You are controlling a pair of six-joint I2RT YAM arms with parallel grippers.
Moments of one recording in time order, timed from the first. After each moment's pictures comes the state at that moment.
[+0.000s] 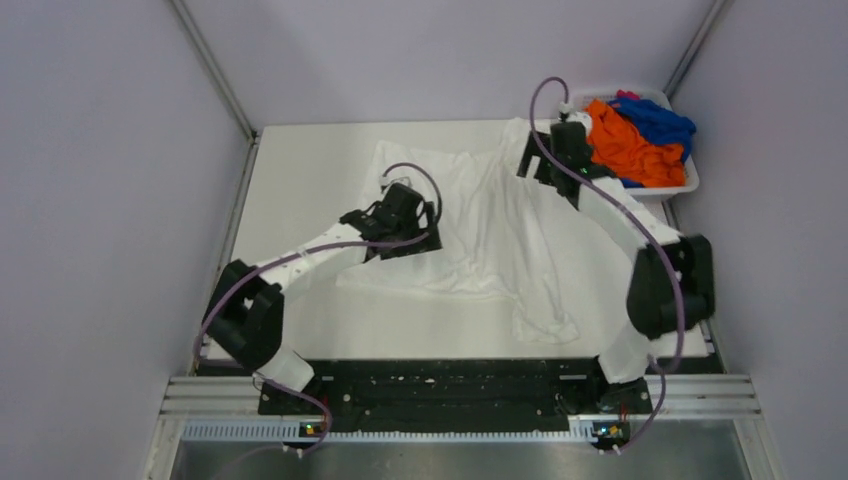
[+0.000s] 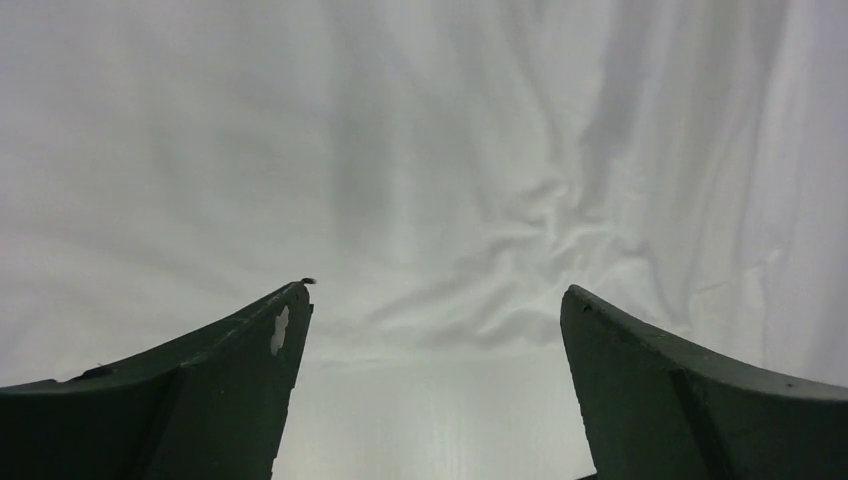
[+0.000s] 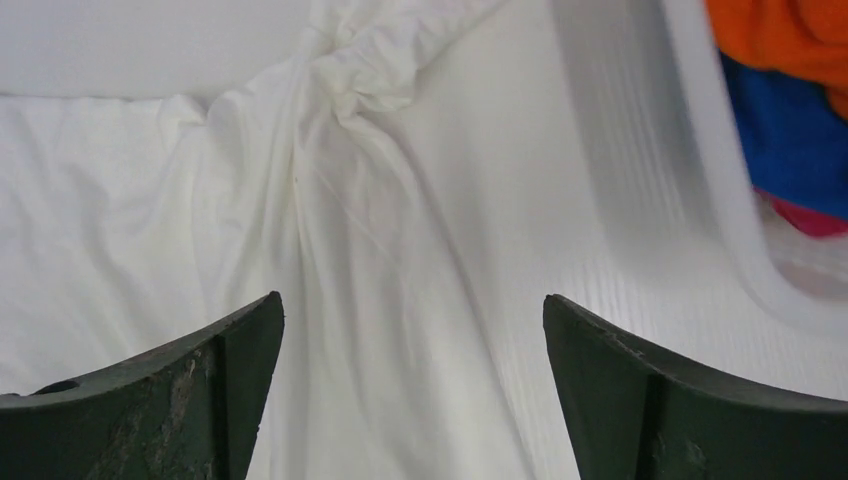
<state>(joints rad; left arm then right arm) -0.70 1.64 1.19 -0.43 -0.09 -0.72 0.26 1.84 1.47 -0.31 0.24 0.33</state>
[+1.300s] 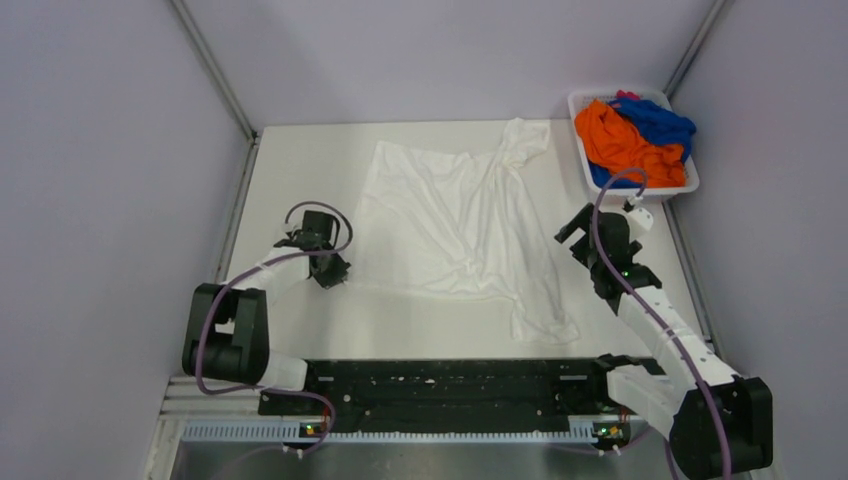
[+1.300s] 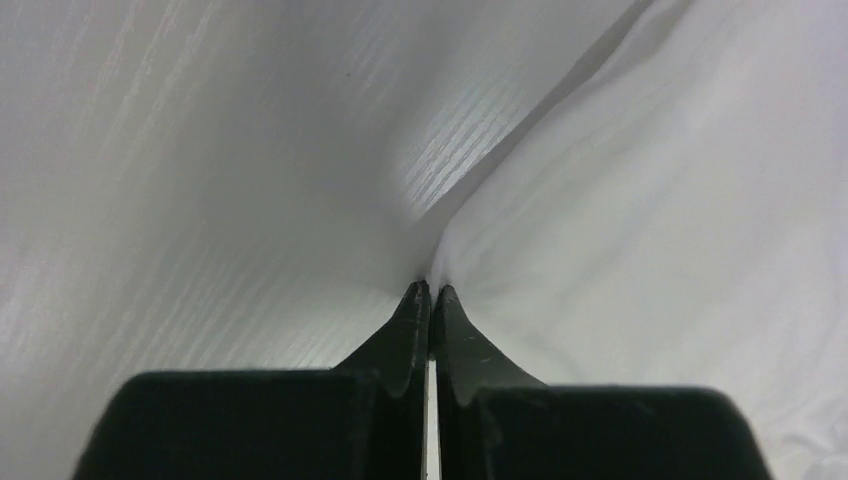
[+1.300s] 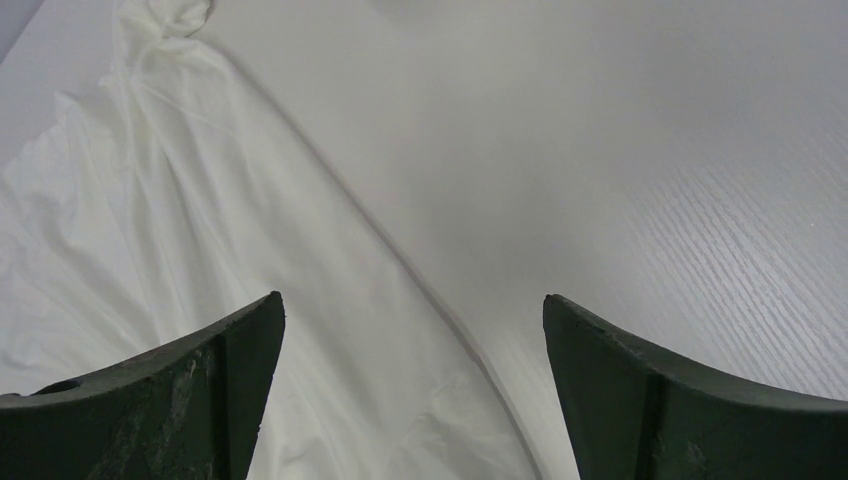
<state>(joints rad) -0.14 1.43 0.72 -0.43 -0.10 -0.81 0.18 0.97 0.58 -0.22 0.35 0.74</state>
